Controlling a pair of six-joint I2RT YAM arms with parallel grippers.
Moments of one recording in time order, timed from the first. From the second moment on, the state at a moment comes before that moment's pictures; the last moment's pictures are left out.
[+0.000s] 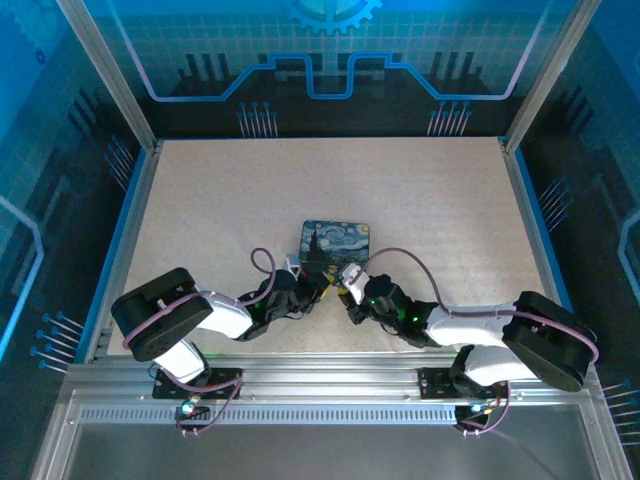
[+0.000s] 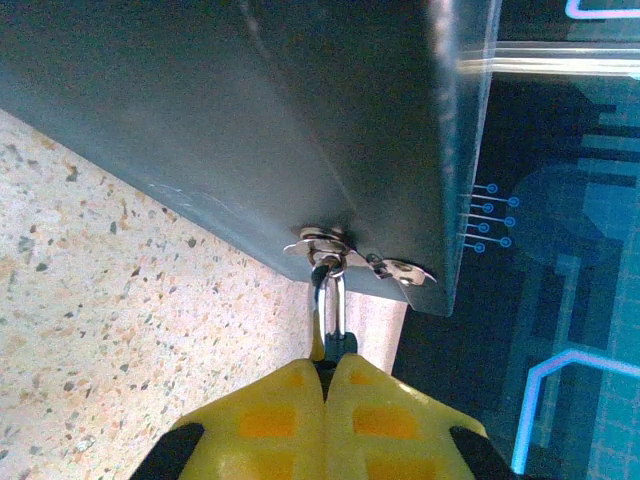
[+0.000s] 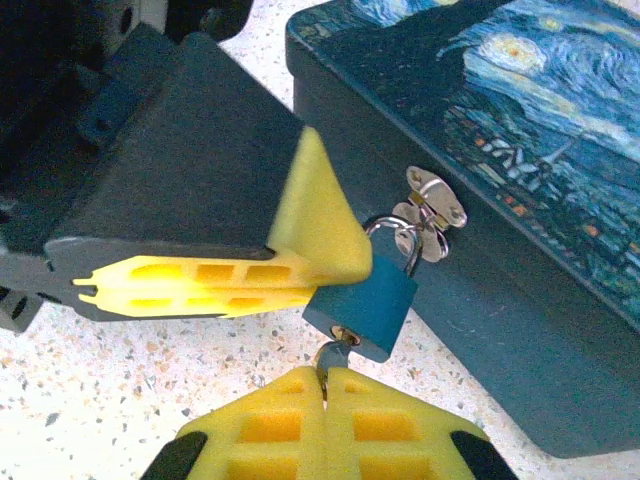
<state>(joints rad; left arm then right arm) -0.84 1.60 0.34 0.87 0.01 -1.58 0.95 1.31 0.34 0.41 0.13 0.09</state>
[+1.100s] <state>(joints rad) -0.84 1.65 0.35 0.89 0.00 -1.59 0.74 1.32 0.30 0.44 -0.10 0.44</state>
